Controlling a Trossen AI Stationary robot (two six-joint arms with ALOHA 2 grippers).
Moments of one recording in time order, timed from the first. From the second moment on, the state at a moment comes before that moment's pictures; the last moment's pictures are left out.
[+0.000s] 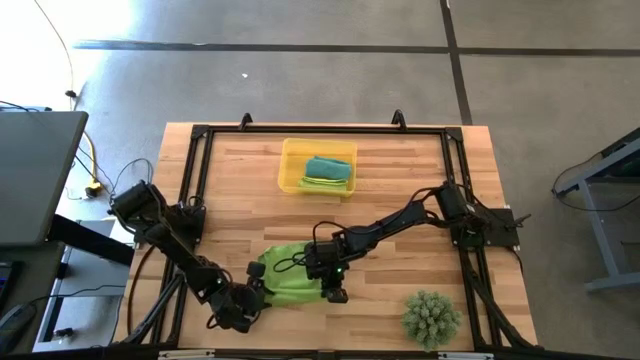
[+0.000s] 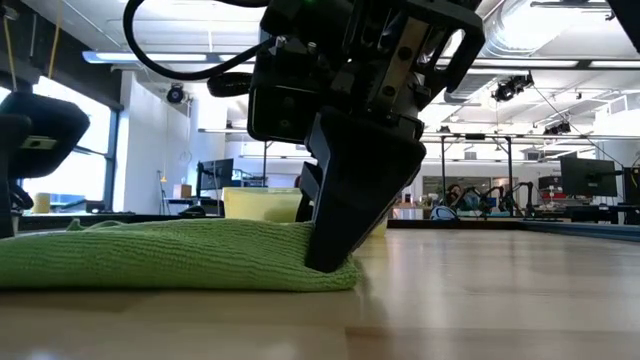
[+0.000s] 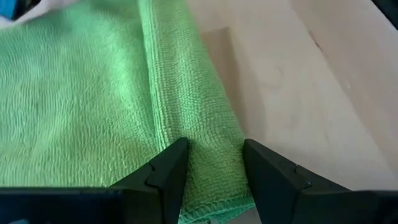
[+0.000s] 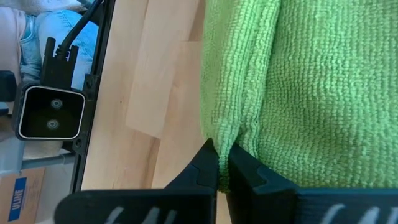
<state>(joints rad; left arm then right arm) -0.79 1.75 0.67 0.10 -0.54 -0.45 0.25 2.21 1.41 -0.25 -0.54 0.26</state>
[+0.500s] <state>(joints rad) -0.78 1.75 0.67 0.08 -0.42 -0.68 0.24 2.10 1.41 -0.36 -0.55 0.11</state>
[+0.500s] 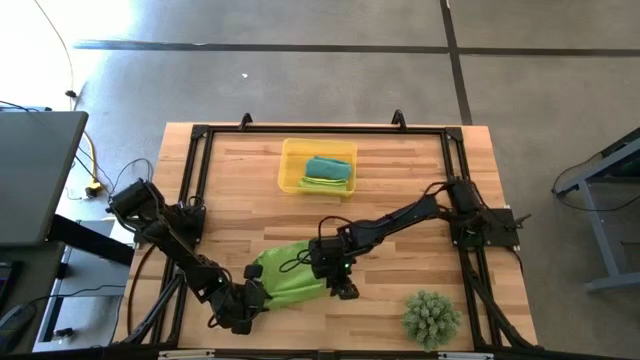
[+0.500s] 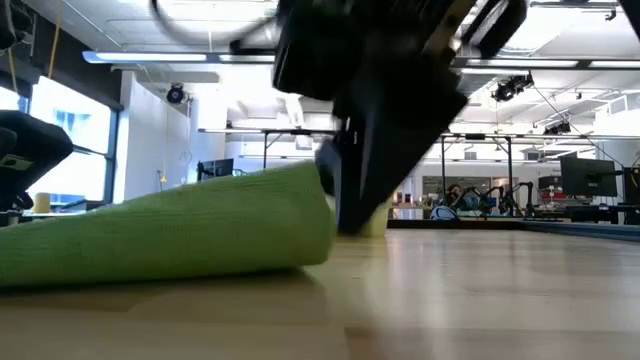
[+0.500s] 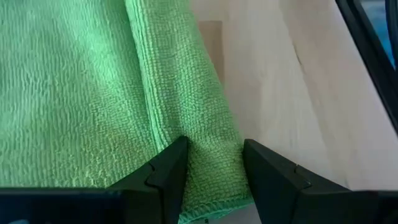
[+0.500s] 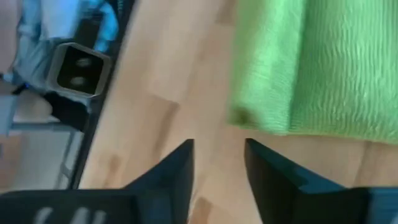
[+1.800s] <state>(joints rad) -0.77 1.75 0.67 0.13 -0.40 -0.85 0.39 2.12 1.41 -0.29 0.12 -0.08</state>
